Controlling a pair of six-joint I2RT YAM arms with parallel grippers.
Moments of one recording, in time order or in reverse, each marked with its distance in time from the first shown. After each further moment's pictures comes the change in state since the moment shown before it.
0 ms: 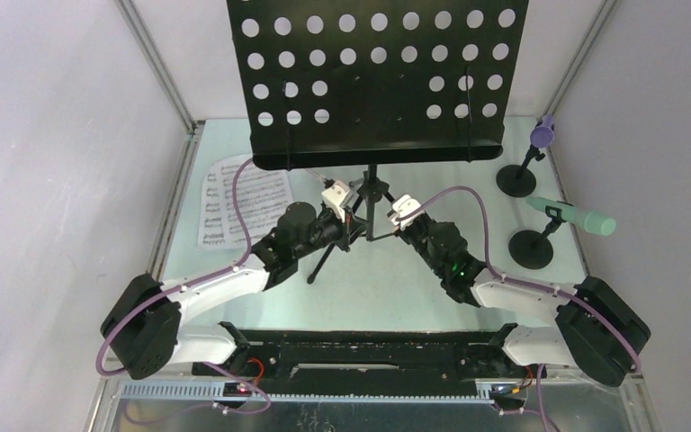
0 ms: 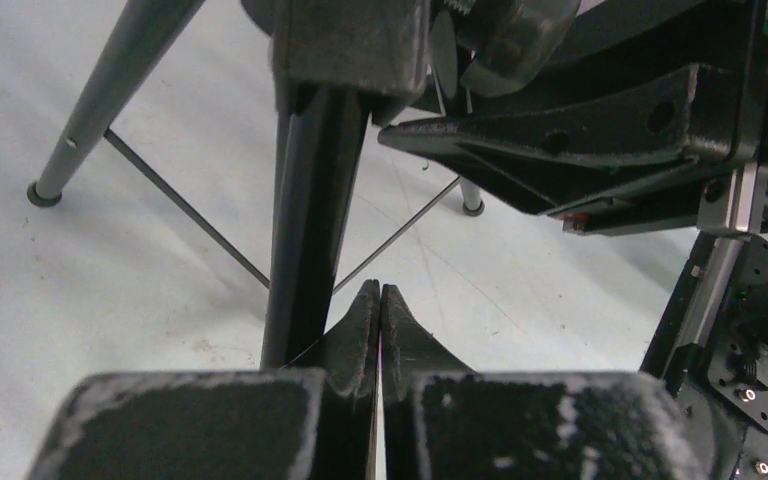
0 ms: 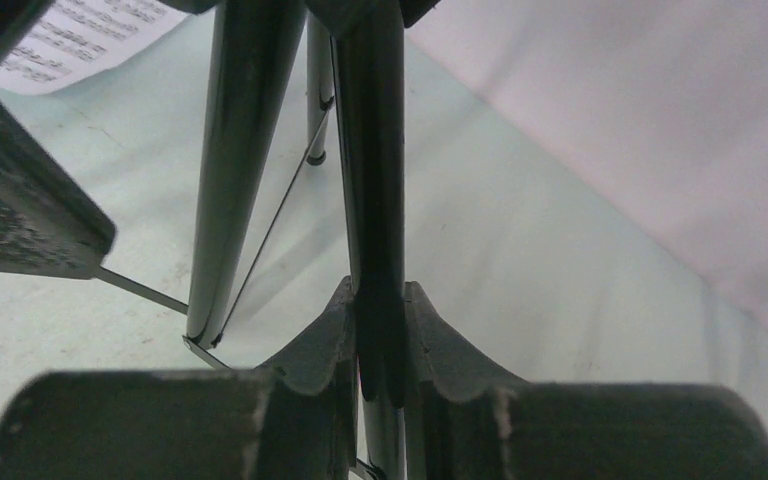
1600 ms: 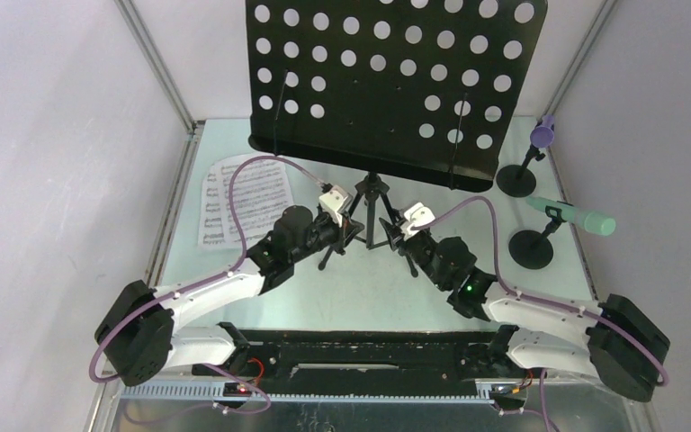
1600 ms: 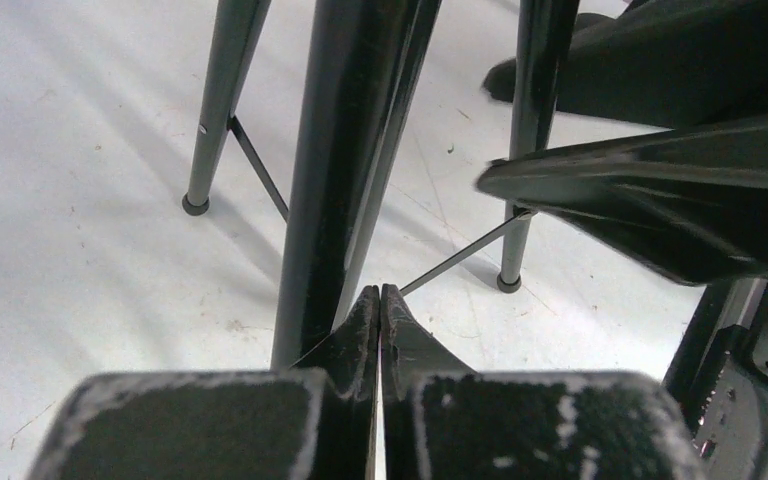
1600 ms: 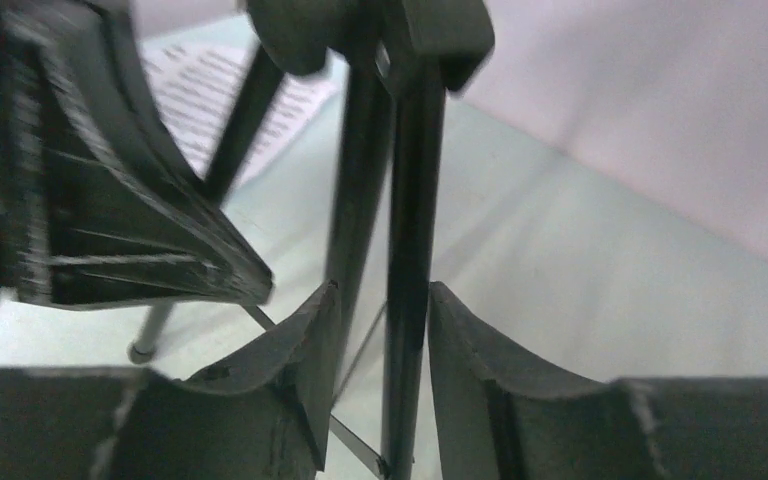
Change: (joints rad) left arm -0.010 -0.048 -0.025 -0.037 -0.027 0.069; right arm 0.141 -0.131 -0.035 -0.002 0.068 0.212
